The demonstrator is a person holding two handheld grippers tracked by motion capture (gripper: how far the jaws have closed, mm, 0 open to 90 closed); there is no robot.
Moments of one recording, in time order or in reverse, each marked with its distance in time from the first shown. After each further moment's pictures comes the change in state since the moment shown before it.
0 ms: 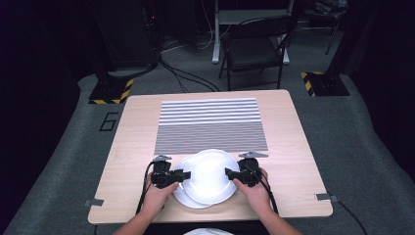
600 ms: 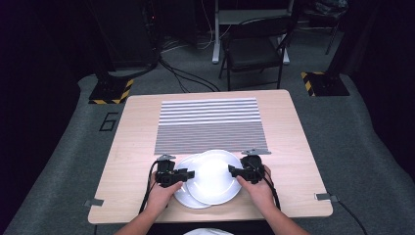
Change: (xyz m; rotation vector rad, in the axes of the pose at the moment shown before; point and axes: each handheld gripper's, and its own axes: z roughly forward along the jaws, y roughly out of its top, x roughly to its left) left arm -0.007 0.001 0.007 -0.003 -0.008 0.020; right arm -0.009 0.005 -0.006 -0.015 -0.022 -0.023
